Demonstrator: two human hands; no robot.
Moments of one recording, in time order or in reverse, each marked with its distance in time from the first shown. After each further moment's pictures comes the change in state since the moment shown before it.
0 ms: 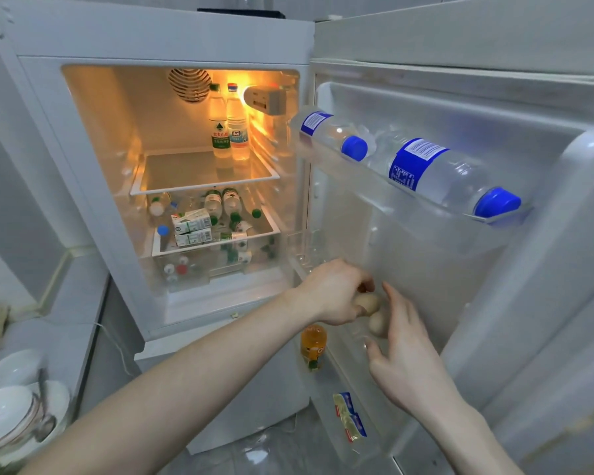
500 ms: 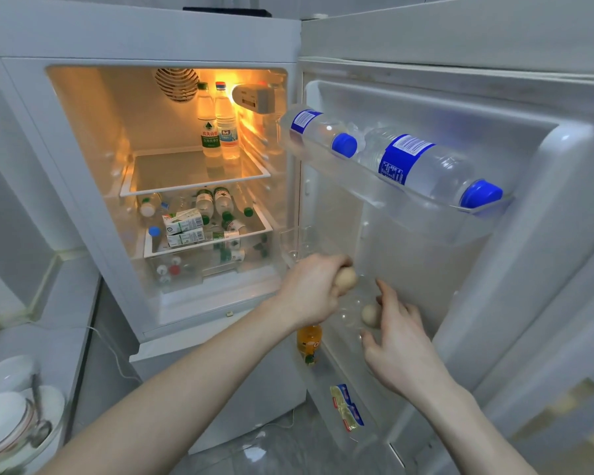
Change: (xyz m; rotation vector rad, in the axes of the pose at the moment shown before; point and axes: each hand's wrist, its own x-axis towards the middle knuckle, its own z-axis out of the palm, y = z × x) left_hand -0.025 -0.004 0.000 -0.127 0.219 -0.100; right_hand 0.003 0.004 -0.003 -0.091 -0.055 0.045
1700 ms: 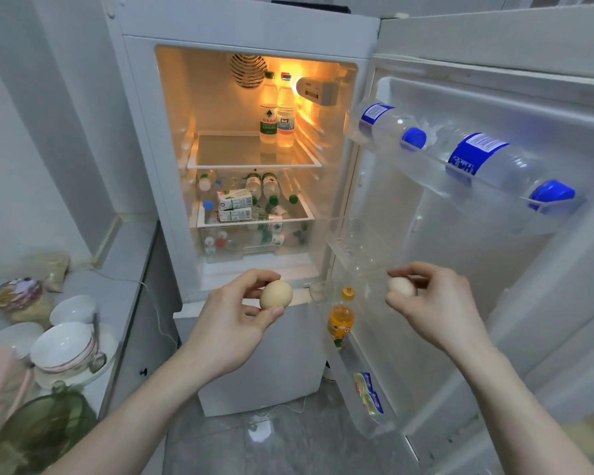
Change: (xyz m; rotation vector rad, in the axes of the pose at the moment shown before) left_hand -0.190 -0.033 -0.076 -0.529 0.300 -0.504; right_hand 0.003 -0.048 -0.036 0.190 0.097 -0.027
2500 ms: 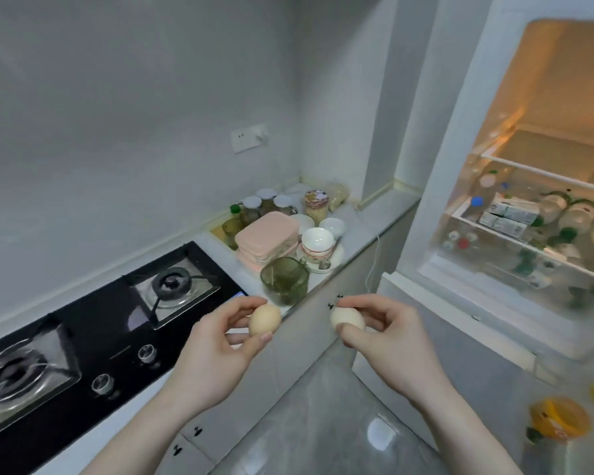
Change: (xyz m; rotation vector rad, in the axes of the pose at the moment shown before) left_hand -0.254 0.022 -0.019 0.087 0.829 -0.619; right_hand -0.105 -0.097 0.131 0.617 -1.149 -0.411
